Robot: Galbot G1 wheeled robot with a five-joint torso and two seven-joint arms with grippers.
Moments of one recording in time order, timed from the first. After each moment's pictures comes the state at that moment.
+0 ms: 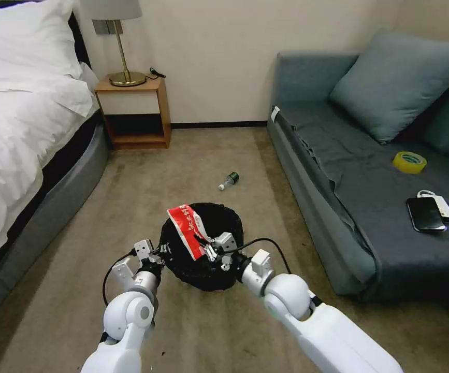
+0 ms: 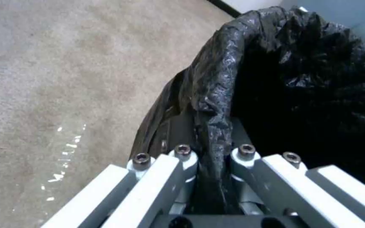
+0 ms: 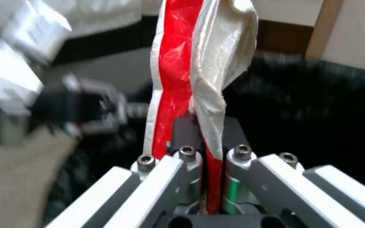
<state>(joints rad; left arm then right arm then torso) 1.30 -1.45 -0.48 -1.88 -0.66 0.36 -0.21 -0.93 1.17 -0.18 1.72 0.35 -0.12 -0.16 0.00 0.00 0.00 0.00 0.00</state>
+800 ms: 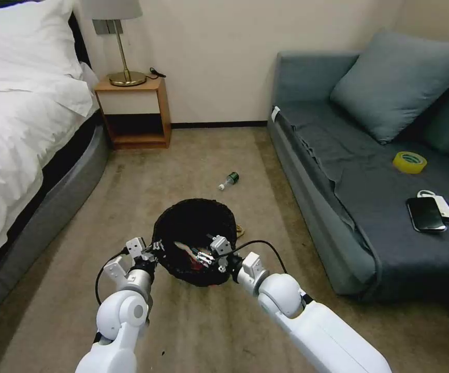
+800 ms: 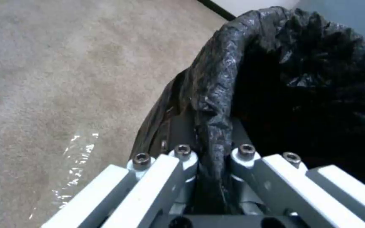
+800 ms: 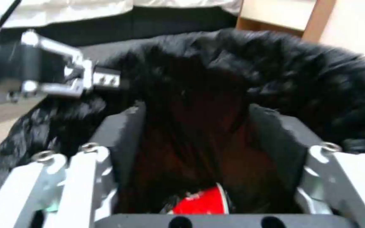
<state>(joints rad) 1.31 -1.45 -0.52 -1.90 -0.68 0.36 -0.22 -0.92 1.18 -0.17 1.69 0.27 -0.10 -0.16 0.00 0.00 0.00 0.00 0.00</state>
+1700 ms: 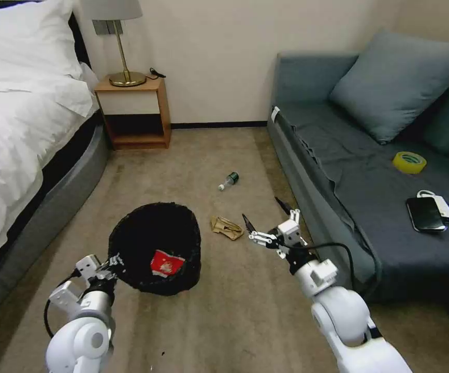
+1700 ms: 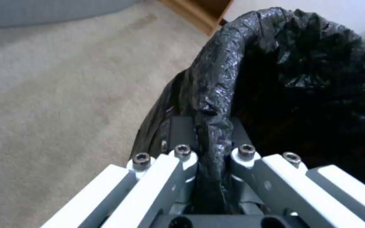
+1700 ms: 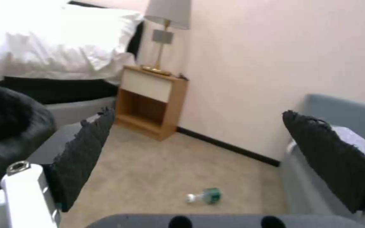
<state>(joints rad) 1.51 -1.48 -0.76 -2.10 -0.73 0.34 -0.26 -1.37 1.30 0.39 2.05 0.01 0.12 -0.17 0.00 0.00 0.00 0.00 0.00</state>
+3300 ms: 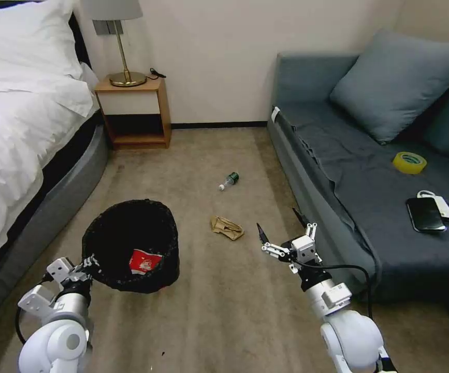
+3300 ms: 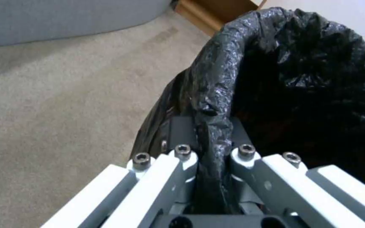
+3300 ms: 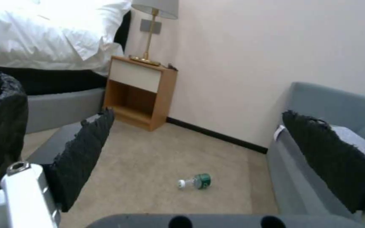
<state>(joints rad) 1.48 -1.47 -0.84 -2.07 -0.77 0.35 -0.26 -1.45 1.37 0.44 2.05 -0.05 0.15 -0.20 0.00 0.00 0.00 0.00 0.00</state>
